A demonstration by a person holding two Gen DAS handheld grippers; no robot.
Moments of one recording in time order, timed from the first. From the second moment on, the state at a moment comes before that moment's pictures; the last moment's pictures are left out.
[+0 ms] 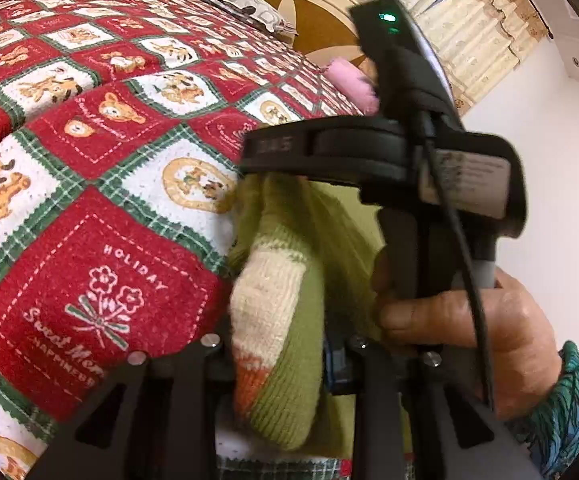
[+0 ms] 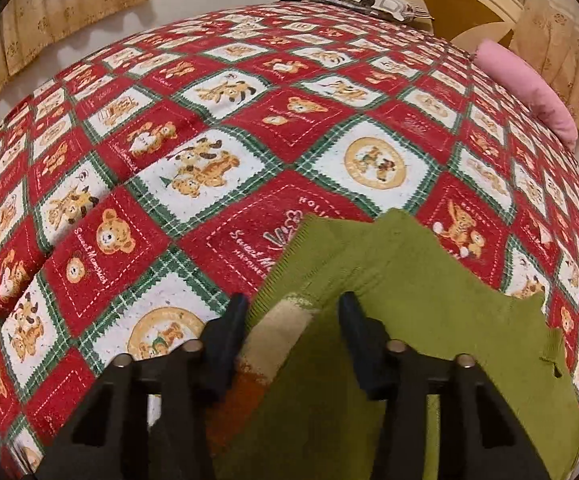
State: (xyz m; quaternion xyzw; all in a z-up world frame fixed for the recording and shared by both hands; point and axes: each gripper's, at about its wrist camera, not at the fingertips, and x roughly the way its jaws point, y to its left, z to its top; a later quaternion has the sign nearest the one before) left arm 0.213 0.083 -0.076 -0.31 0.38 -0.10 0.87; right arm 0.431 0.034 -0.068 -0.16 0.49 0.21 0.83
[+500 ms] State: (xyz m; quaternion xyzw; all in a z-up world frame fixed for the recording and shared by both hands) left arm 0.192 0.028 -0.022 -0.13 0.31 -0.12 0.93; right arm 0.417 -0.090 0.004 0.10 0.45 0.23 0.86
